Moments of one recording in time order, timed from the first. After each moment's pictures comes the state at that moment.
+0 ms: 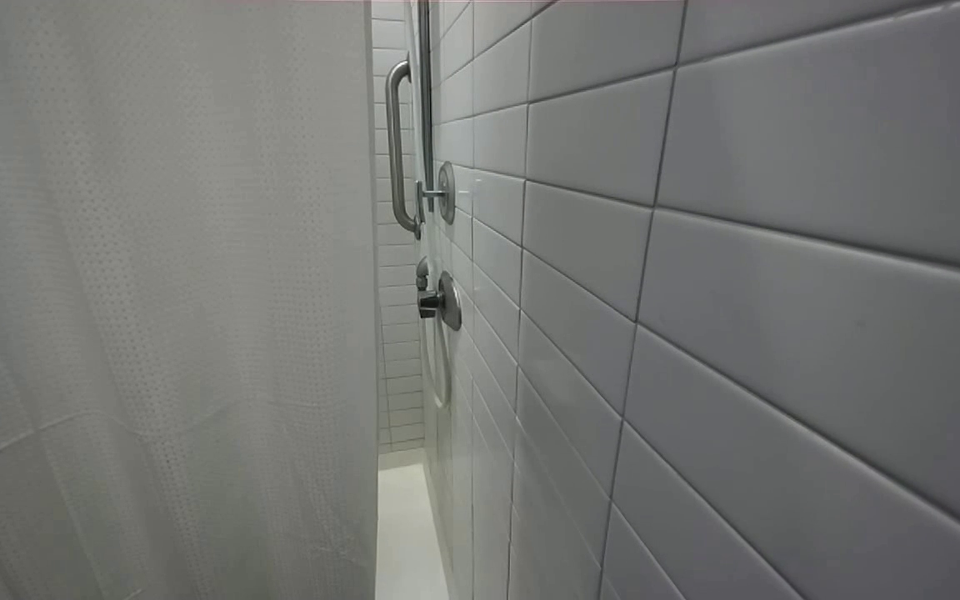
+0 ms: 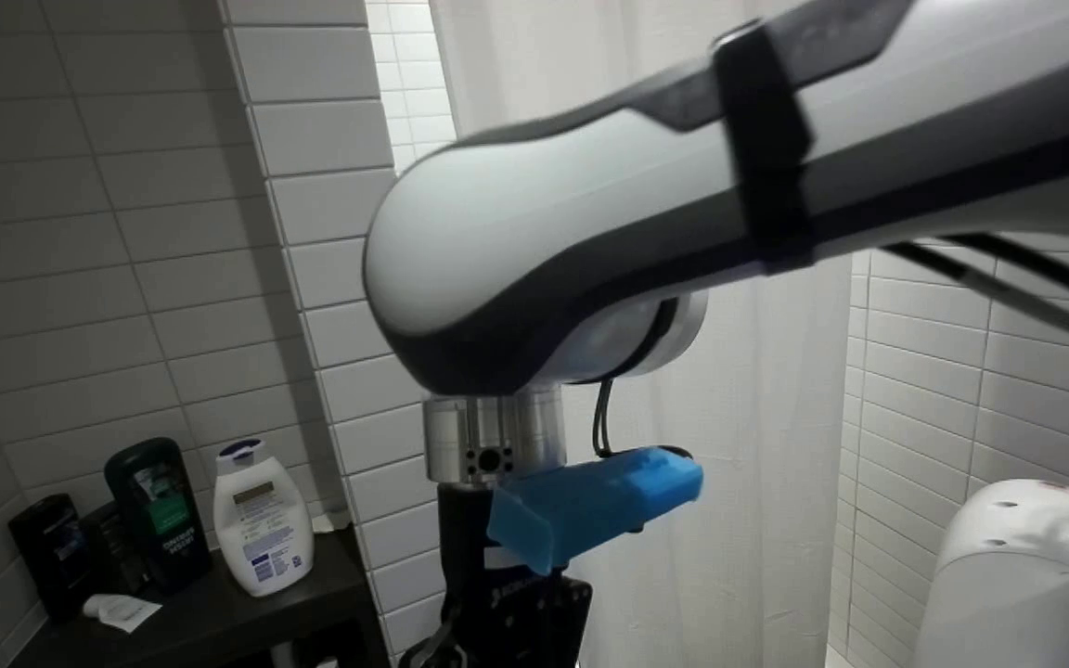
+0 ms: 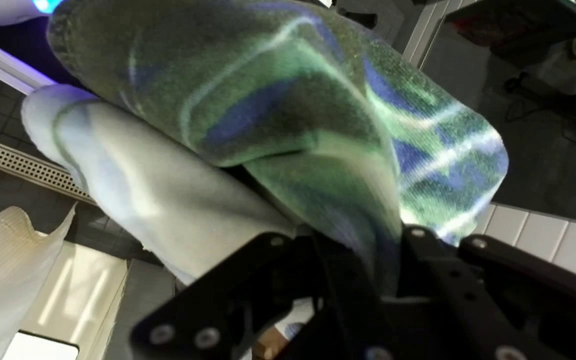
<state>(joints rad) 0.55 -0.83 0.44 -2.63 0.68 1.67 0.12</state>
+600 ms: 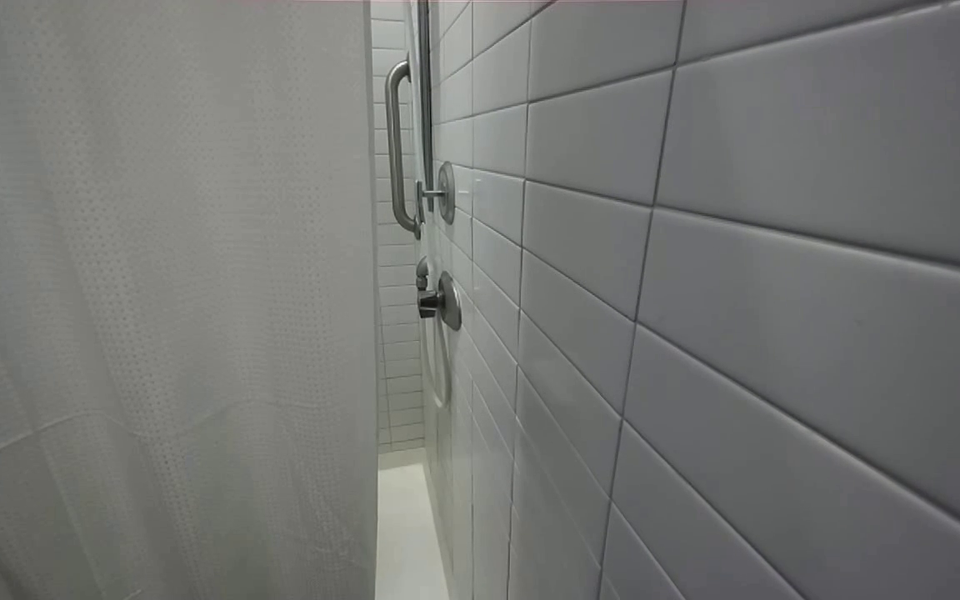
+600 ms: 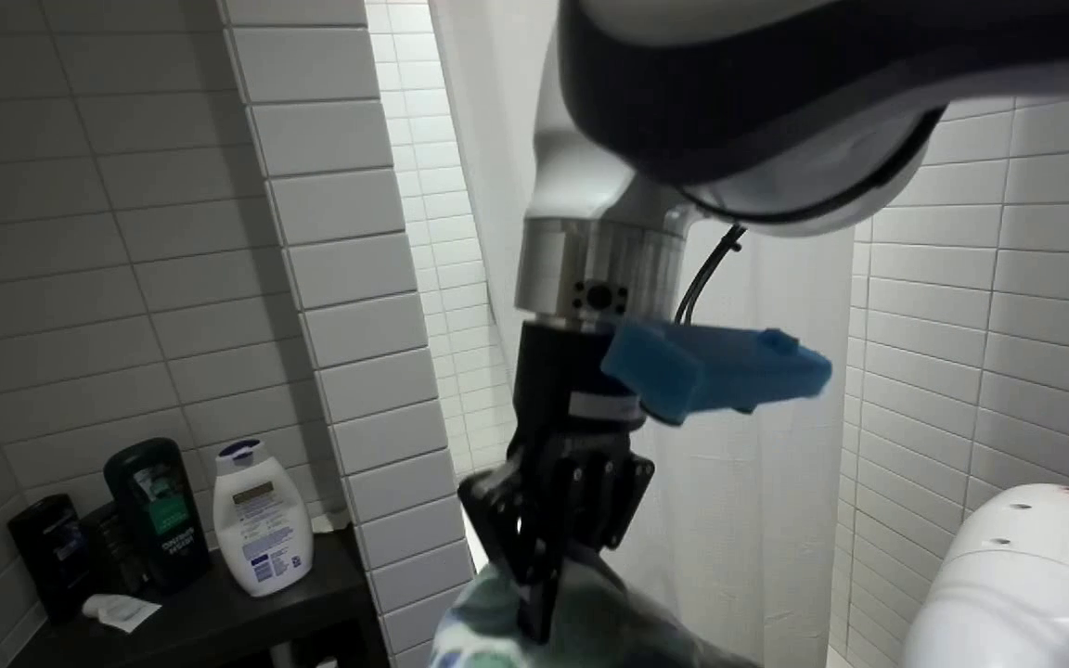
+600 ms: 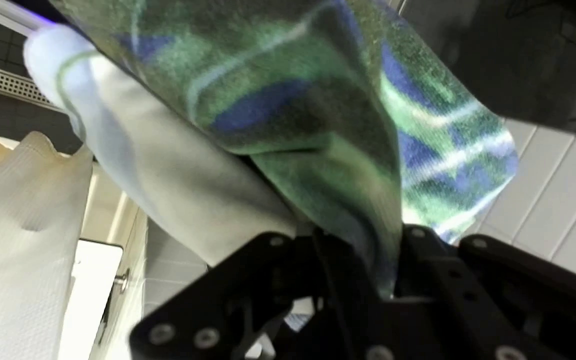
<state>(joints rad) 0.44 -1.19 0.36 -2.61 0.65 1.53 0.16</state>
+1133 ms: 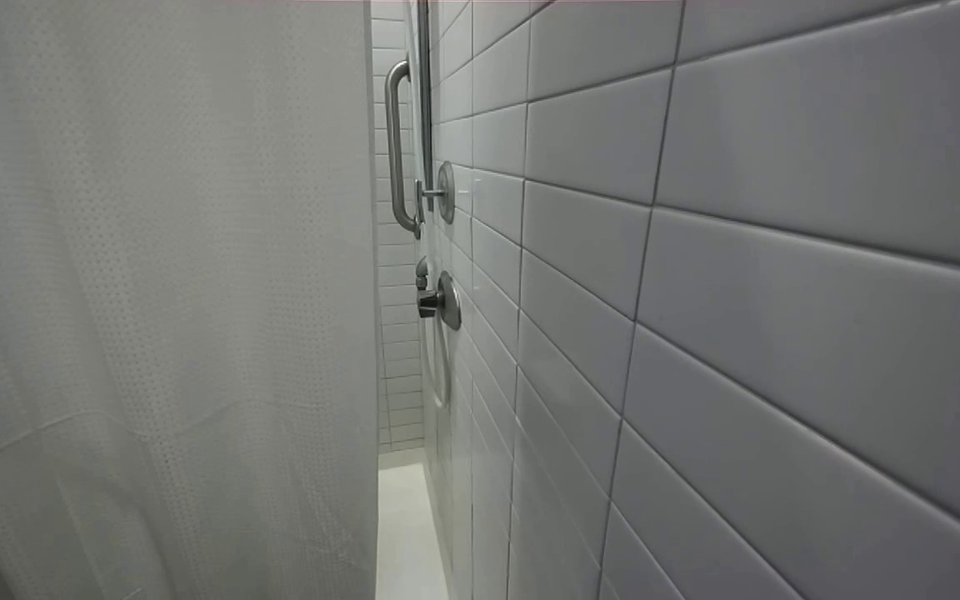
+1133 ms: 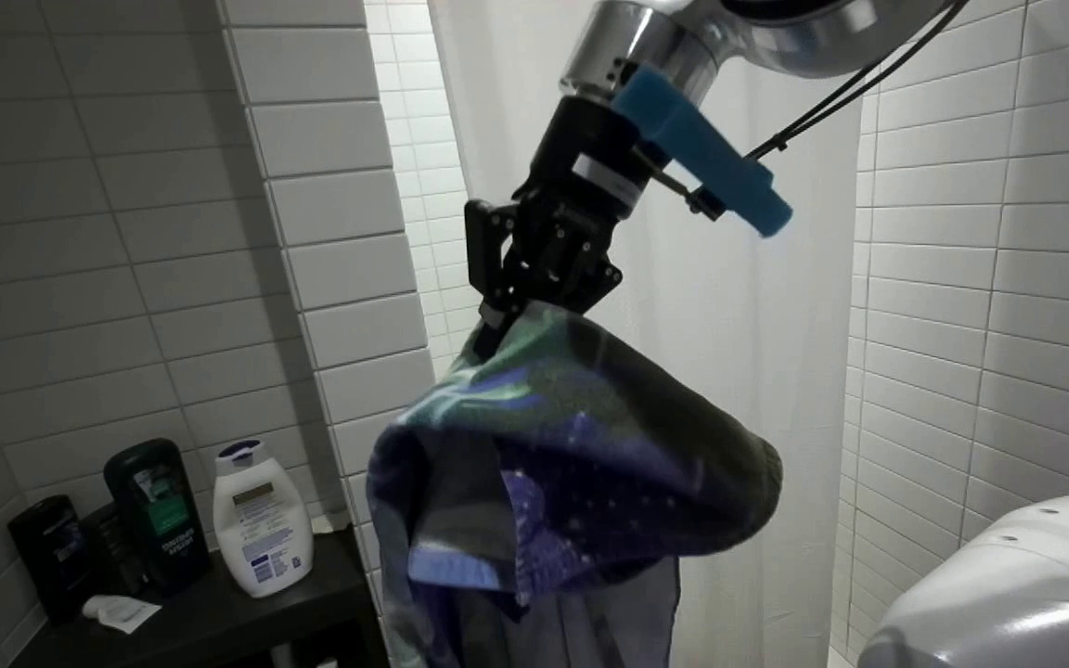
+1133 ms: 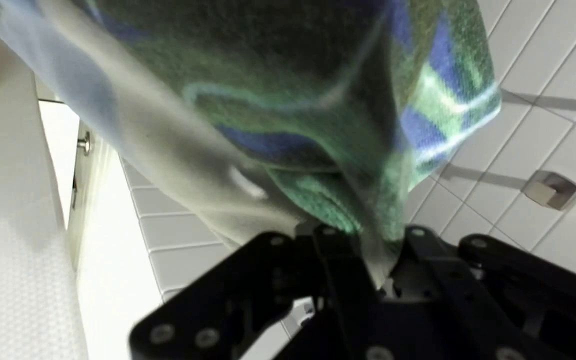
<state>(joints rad) 0.22 -1.13 0.20 -2.41 0.70 1.62 0.01</state>
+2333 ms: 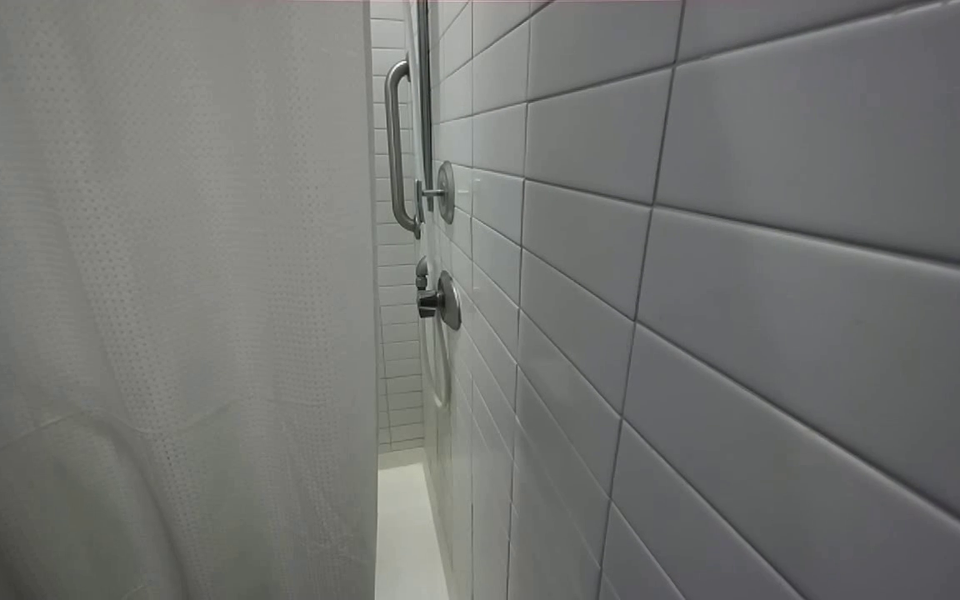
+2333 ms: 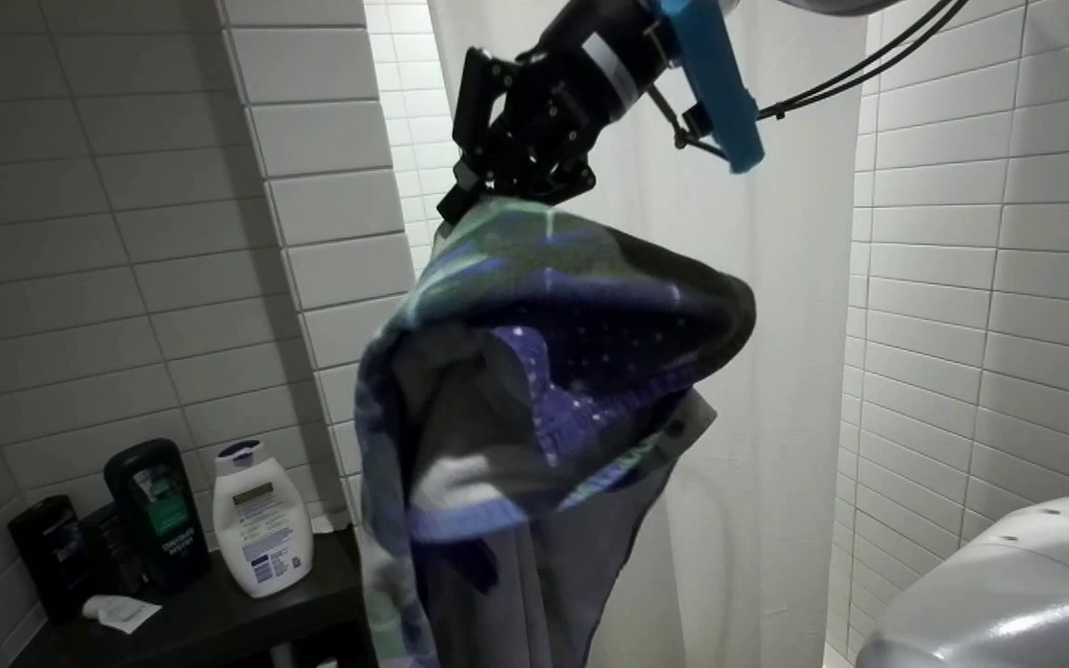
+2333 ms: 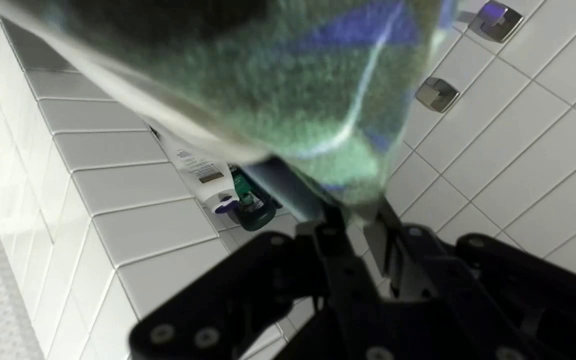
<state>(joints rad) 0.20 -1.09 0.12 -2.32 0.85 1.73 -0.12</state>
